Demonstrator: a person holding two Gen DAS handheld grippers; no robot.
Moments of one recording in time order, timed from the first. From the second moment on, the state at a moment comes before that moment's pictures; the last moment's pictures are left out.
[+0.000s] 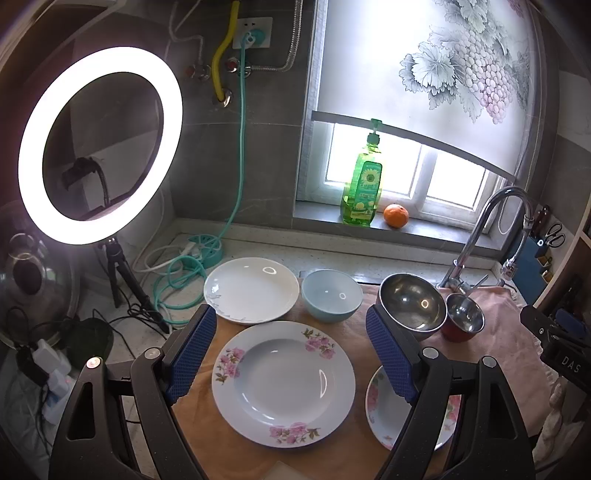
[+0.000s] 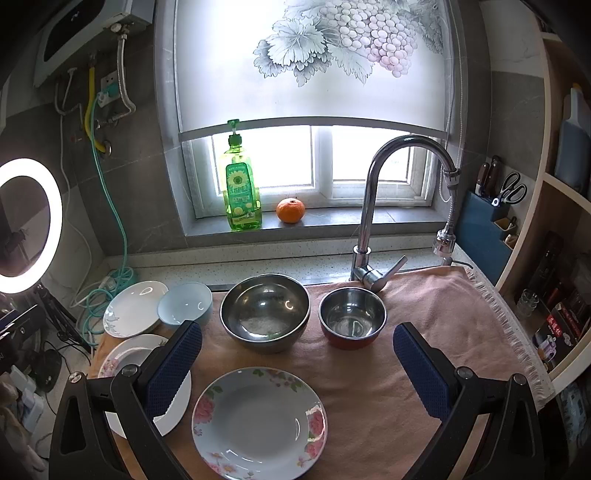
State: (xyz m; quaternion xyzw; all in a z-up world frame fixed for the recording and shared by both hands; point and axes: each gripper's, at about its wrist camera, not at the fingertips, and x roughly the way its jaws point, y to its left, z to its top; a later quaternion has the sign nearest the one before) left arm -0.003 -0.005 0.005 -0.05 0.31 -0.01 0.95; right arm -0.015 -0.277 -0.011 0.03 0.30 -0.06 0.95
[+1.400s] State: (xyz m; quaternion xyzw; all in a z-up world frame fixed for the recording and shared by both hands) left arm 0.003 -0.006 0.004 -0.05 0.31 -0.01 0.95; right arm -0.008 -0.276 -0.013 0.03 0.30 -0.06 0.95
